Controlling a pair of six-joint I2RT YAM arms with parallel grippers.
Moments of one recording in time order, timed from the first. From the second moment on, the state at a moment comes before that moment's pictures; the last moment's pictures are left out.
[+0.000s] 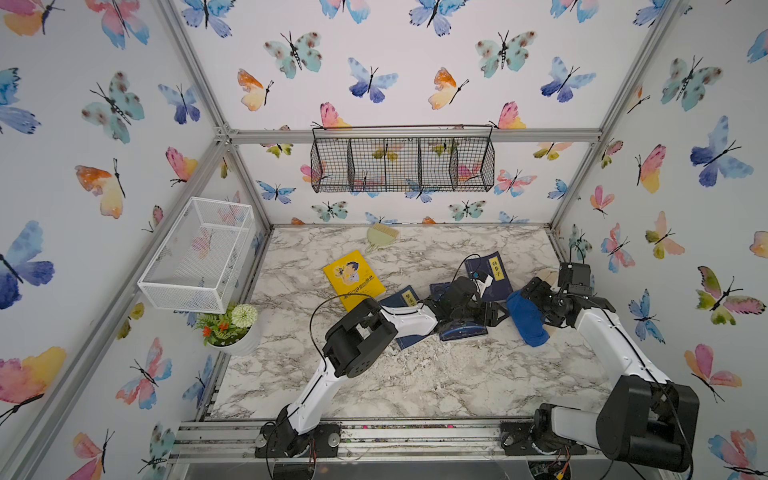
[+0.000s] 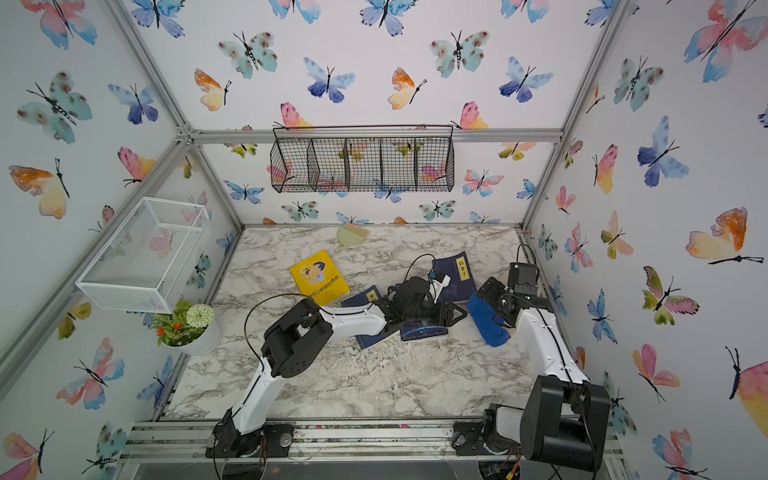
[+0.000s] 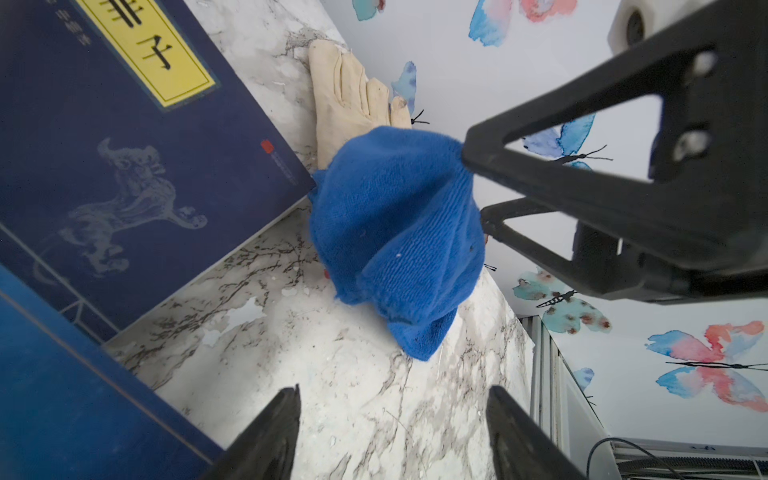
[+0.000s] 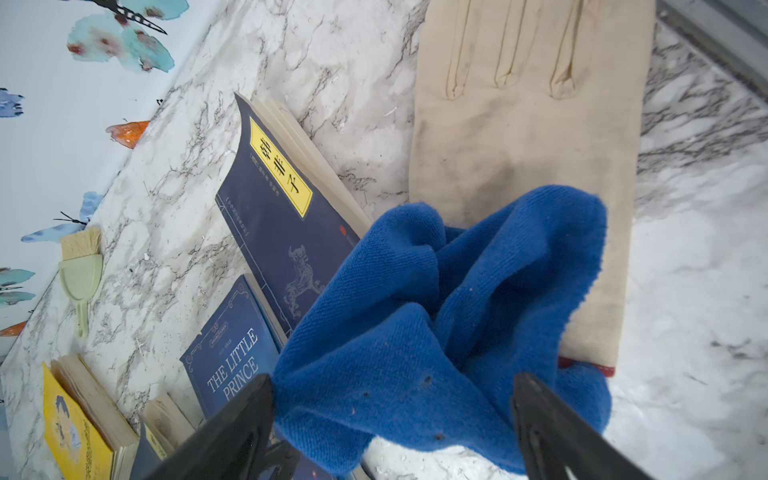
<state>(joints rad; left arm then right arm) -0.99 2.26 1.56 0.30 0.37 -0.69 -0.12 1.27 0.86 -0.52 -0.11 0.59</state>
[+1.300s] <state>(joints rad) -1.00 2.36 1.67 0.32 0.41 -0.73 -0.12 1.18 0.86 -0.58 -0.11 0.60</state>
